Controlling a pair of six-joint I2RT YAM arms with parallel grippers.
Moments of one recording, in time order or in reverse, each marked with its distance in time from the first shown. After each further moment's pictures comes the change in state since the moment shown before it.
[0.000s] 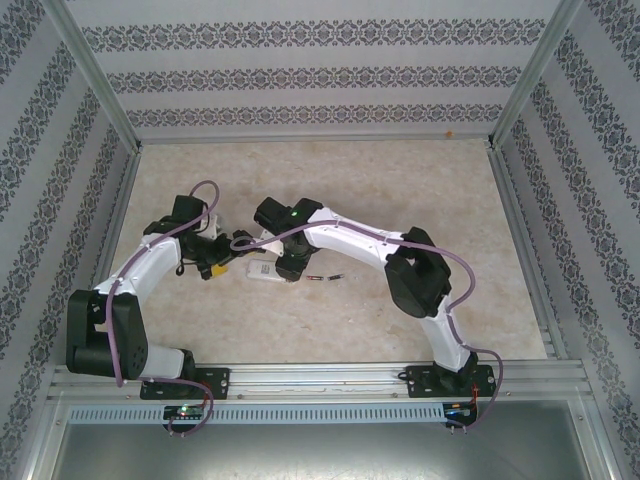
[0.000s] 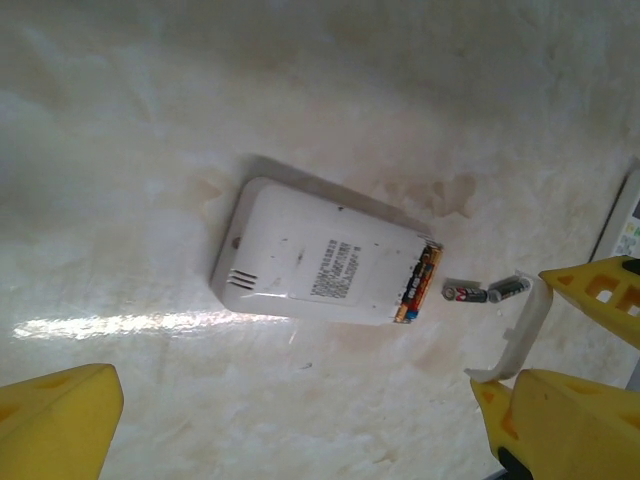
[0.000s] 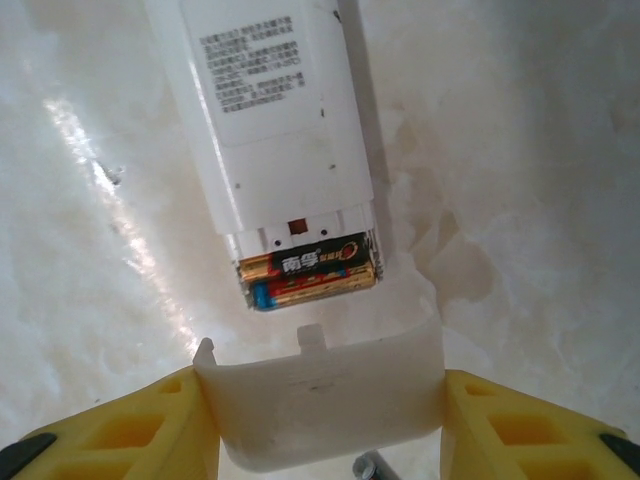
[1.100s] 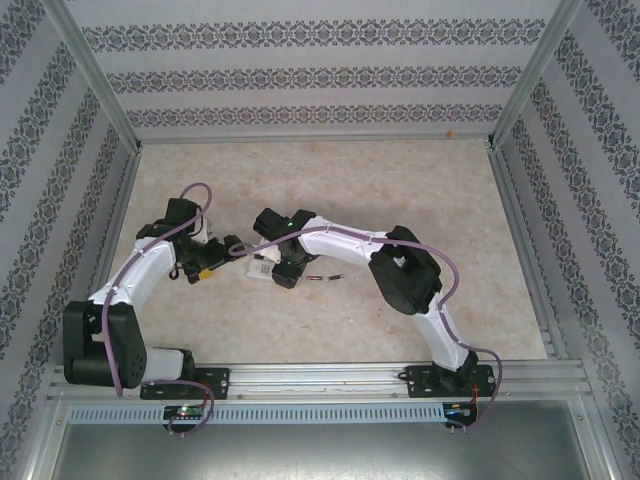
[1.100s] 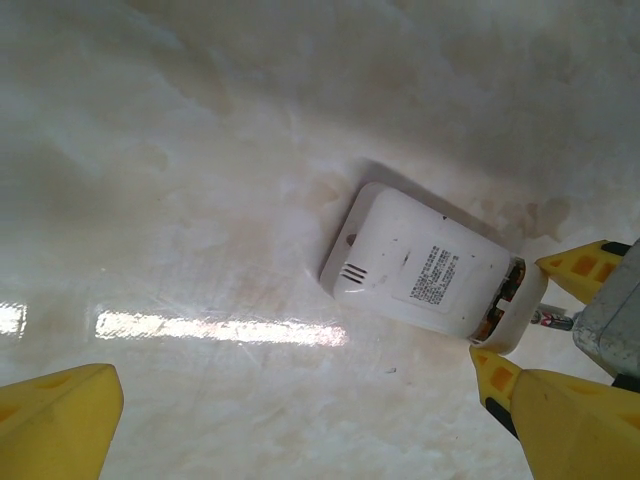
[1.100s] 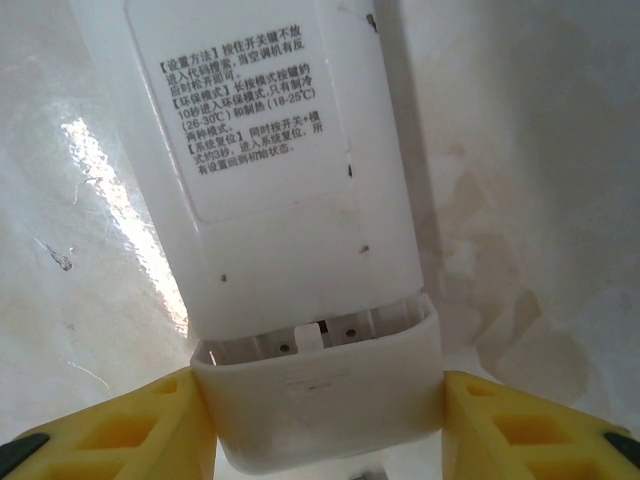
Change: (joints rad) left arm 0.031 -0.055 -0.007 -0.078 -0.152 0.037; right arm 0.004 0.060 -0.078 0.148 -0.048 0.045
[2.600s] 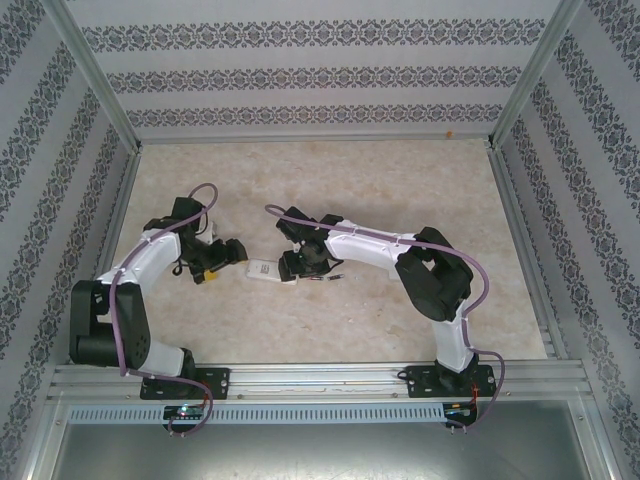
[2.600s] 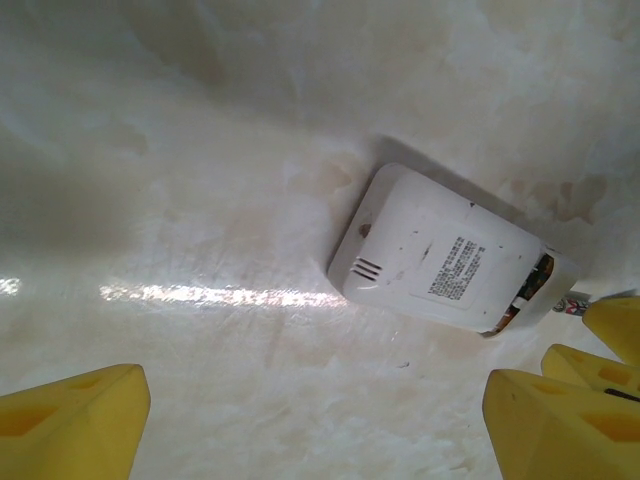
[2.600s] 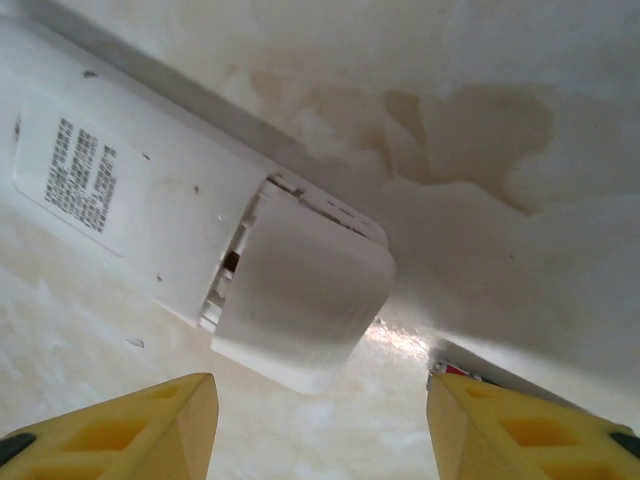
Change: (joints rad) left arm -0.012 0.117 0.036 -0.024 0.037 0.038; right arm -0.057 -0.200 -0.293 0.224 -0.120 0.845
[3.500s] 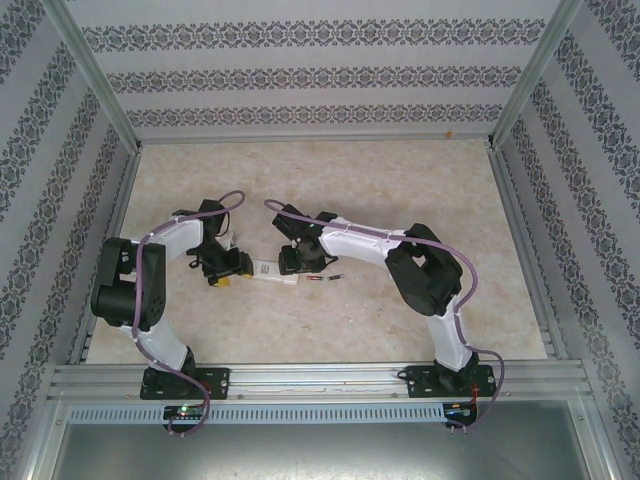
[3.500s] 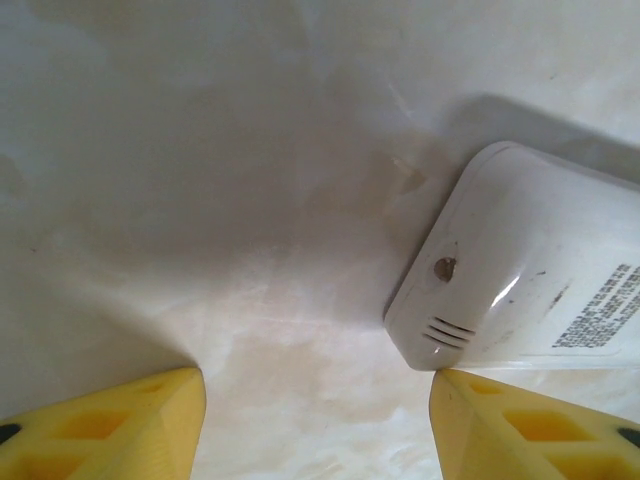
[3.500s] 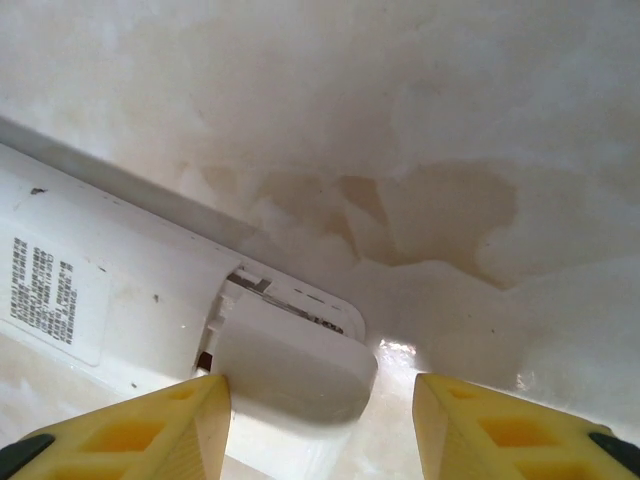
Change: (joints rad) left arm -0.088 0.257 0.074 -0.037 -0.067 0.095; right arm -0.018 0.076 0.069 -0.002 0.046 0.090
